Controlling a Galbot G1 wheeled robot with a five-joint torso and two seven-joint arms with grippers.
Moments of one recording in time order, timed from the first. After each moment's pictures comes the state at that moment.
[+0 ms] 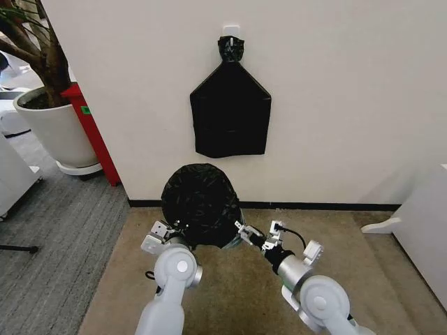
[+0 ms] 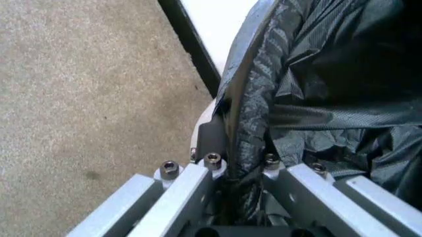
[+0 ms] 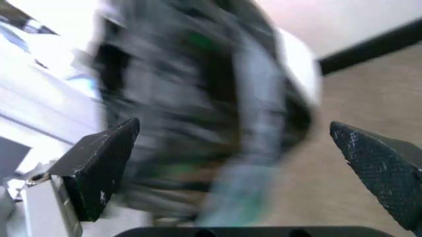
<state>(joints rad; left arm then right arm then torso) 1.23 -1.61 -0.32 -1.95 -0.97 0.09 -0.85 -1.33 1.13 0.18 2.01 1.09 -0.27 0.16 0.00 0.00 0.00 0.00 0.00</state>
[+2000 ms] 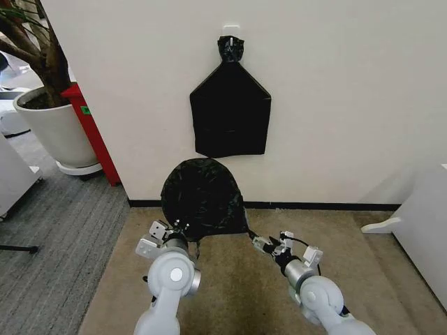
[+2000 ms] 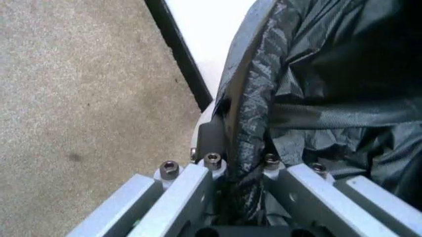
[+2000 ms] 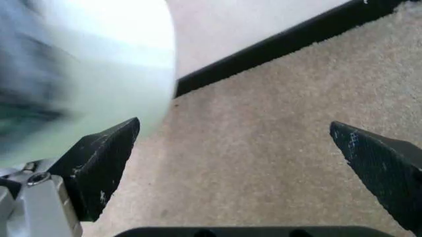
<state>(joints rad) 1.29 -1.61 -0.31 -2.09 -1.02 0.10 -0.87 -1.26 1.17 0.22 1.71 0.96 -0.21 0.07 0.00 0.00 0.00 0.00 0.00</state>
